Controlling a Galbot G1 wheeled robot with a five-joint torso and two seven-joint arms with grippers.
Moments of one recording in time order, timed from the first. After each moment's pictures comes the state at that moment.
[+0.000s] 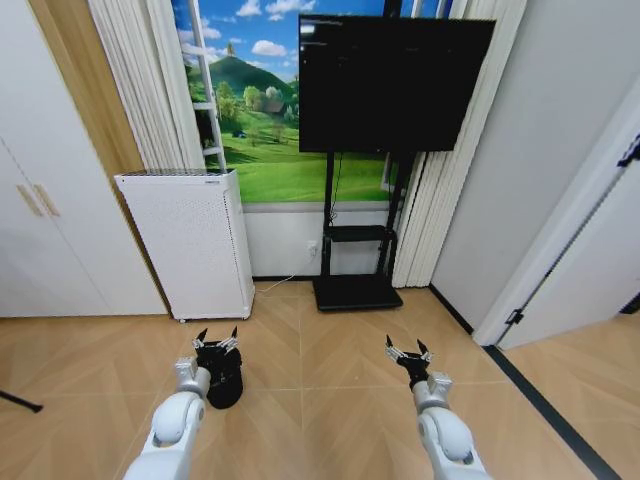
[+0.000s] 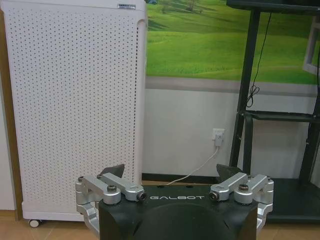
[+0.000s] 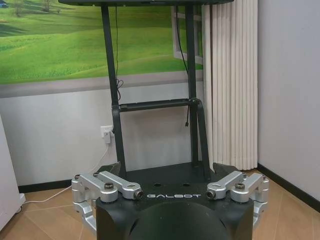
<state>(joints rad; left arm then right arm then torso) 1.27 -1.34 -0.61 -1.77 -0.29 0.18 0.03 -1.36 1.41 0.64 1.78 0.24 -0.09 0.05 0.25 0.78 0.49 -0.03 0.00</state>
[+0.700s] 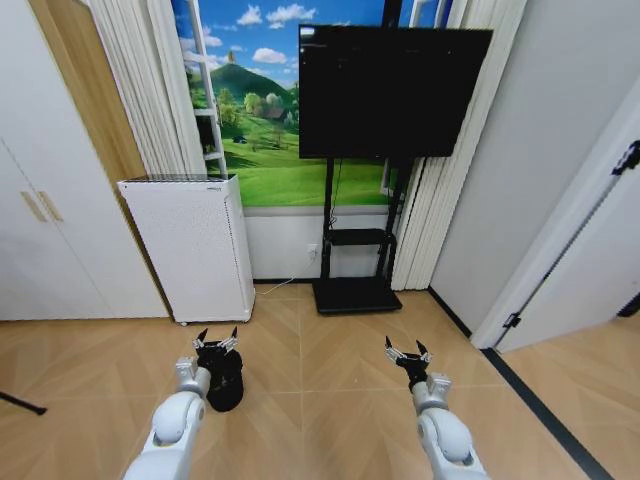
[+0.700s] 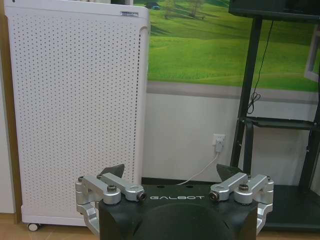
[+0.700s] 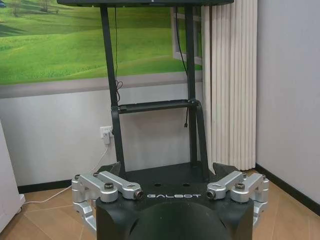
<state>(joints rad) 1.26 -1.34 -0.60 -1.75 -0.31 0.15 0.02 -1.36 1.42 0.63 1.79 0.24 -0.11 0.06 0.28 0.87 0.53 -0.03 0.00</state>
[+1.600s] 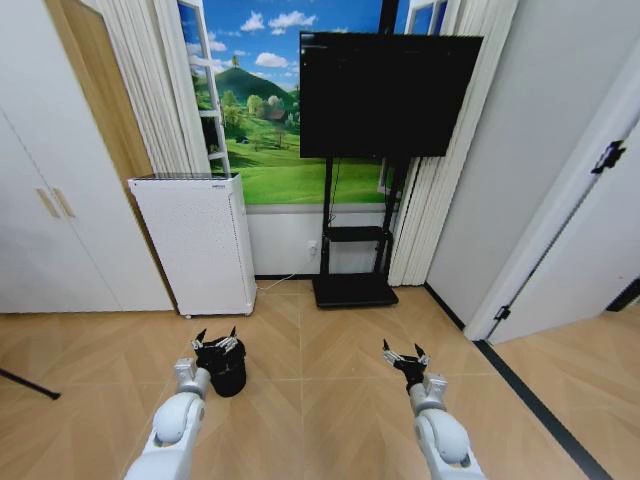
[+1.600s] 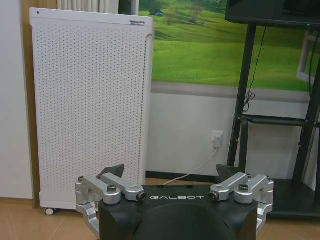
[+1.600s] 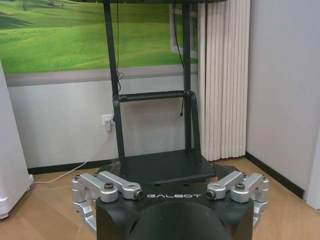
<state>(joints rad) 1.26 -1.34 -0.61 -1.75 -0.31 0.15 0.01 -1.37 1.43 0.62 1.80 0.22 -0.14 0.07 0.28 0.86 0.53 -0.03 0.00</state>
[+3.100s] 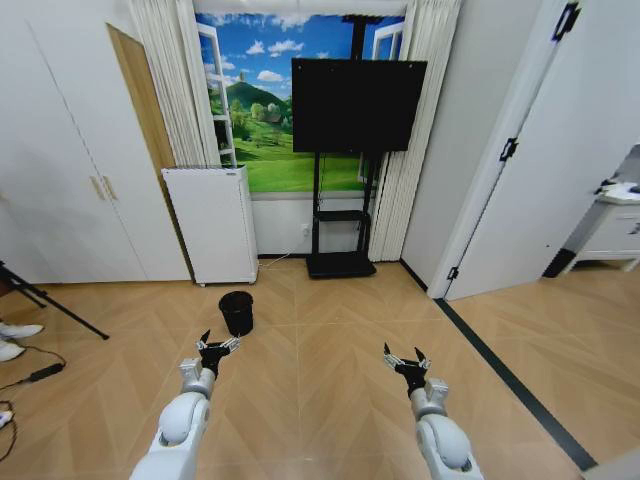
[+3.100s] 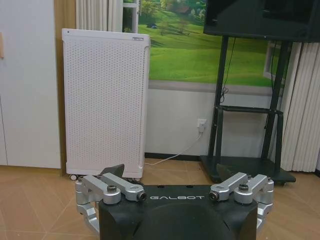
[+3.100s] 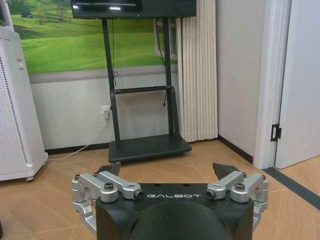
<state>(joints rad) 1.26 -1.34 -0.58 -1.75 -0.30 0.16 -0.03 -1.38 1.42 0.63 1.76 0.23 -0.10 0.05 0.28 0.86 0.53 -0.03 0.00</state>
